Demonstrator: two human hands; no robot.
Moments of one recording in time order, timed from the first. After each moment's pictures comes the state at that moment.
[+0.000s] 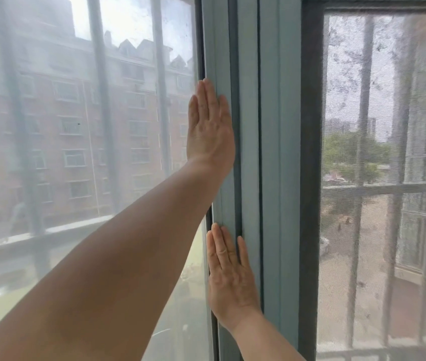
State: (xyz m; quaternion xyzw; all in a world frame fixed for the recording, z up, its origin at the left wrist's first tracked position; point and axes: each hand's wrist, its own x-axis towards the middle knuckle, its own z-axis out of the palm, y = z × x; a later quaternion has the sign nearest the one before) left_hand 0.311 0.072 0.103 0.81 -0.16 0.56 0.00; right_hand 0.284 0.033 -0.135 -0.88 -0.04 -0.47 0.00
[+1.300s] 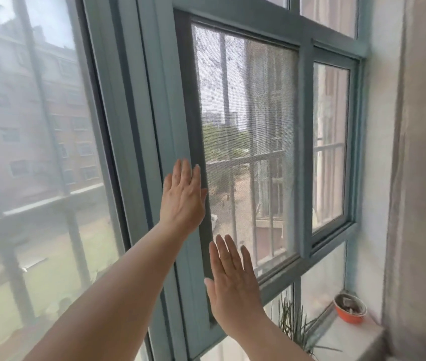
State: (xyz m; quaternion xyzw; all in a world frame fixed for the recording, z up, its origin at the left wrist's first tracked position) left_hand 0.241 0.026 -0.040 0.79 -0.46 0.35 0.17; right_hand 0.106 0.014 -0.176 -0.90 0.26 -0.35 -0.10
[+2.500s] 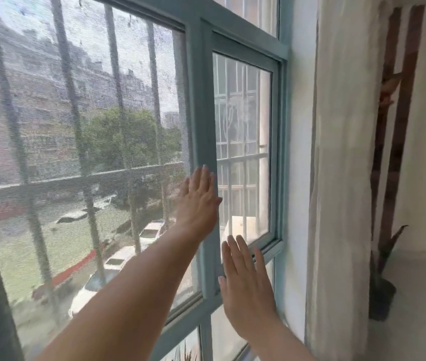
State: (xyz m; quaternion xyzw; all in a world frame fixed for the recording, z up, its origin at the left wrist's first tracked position) left_hand 0.068 -0.393 -0.059 0.75 -0.57 0.31 0.14; right_hand -0.071 -0.379 -0.181 -0.87 0.35 -0.32 -0.16
